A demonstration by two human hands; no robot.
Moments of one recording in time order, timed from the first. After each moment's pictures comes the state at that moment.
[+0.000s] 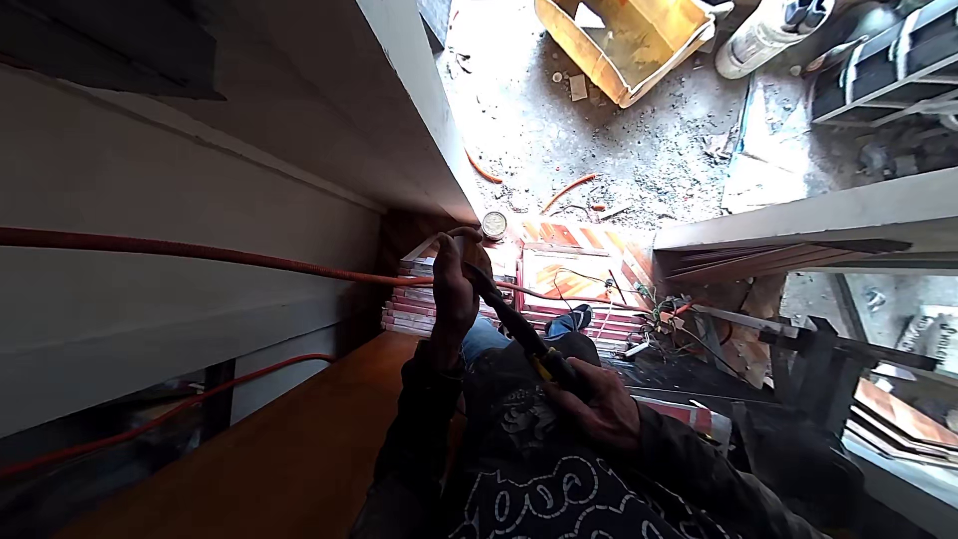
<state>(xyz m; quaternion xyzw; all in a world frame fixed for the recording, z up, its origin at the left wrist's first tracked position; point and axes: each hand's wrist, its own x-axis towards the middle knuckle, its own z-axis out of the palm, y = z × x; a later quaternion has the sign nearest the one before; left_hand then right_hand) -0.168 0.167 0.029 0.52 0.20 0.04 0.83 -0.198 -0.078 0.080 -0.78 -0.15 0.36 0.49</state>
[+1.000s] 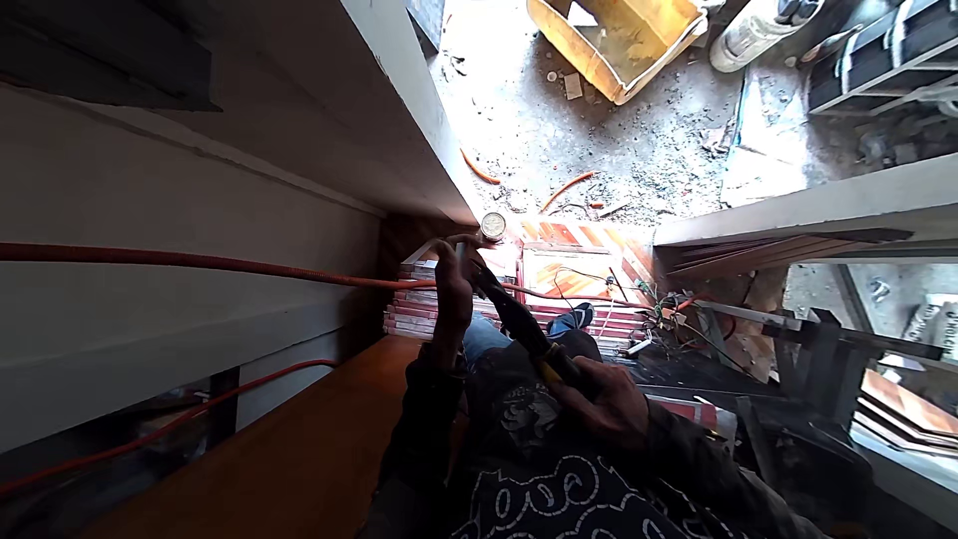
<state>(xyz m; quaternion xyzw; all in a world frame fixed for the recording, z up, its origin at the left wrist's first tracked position) -0.173 0.168 0.017 0.64 0.20 0.07 0.74 -0.198 -0.084 0.084 -0.81 -0.16 0.31 0.47</state>
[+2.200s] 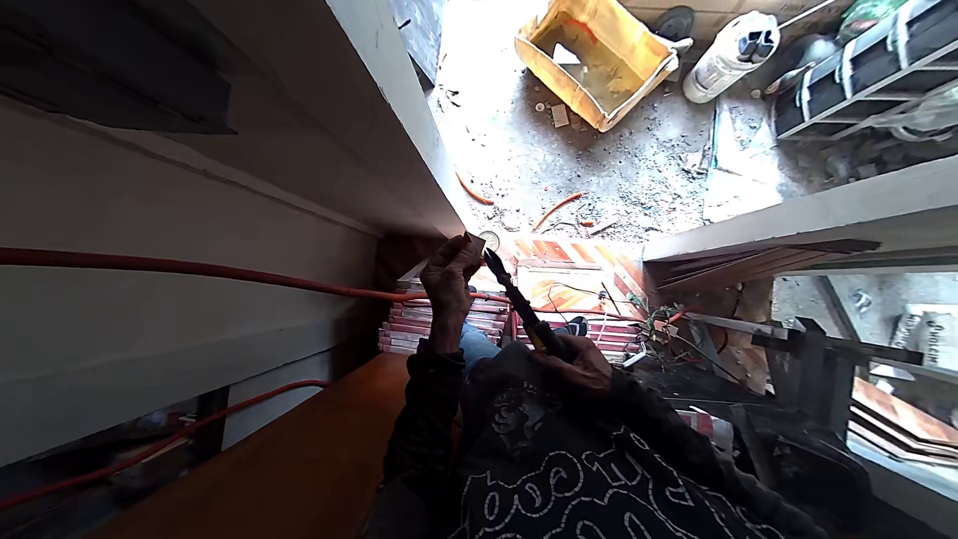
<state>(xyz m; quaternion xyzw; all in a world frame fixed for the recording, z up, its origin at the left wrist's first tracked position) -0.134 0.156 0.011 0.50 0.36 0.16 0.77 -0.178 -0.084 0.025 -0.71 -0.08 0.42 0.57</state>
